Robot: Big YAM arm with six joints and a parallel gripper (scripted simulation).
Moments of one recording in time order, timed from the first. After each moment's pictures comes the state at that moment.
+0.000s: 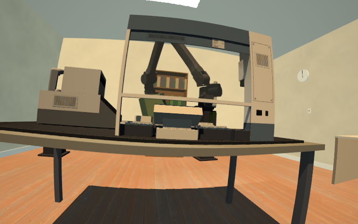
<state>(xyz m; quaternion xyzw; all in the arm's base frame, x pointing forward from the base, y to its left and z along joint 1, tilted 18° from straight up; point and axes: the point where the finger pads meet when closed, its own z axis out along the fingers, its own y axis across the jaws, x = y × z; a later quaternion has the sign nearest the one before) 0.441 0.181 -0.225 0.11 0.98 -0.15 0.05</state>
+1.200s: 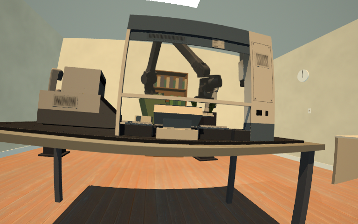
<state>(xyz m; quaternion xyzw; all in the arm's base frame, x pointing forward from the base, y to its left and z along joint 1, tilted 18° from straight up) 0.433 0.196 -0.175 0.11 0.98 -0.15 0.04</state>
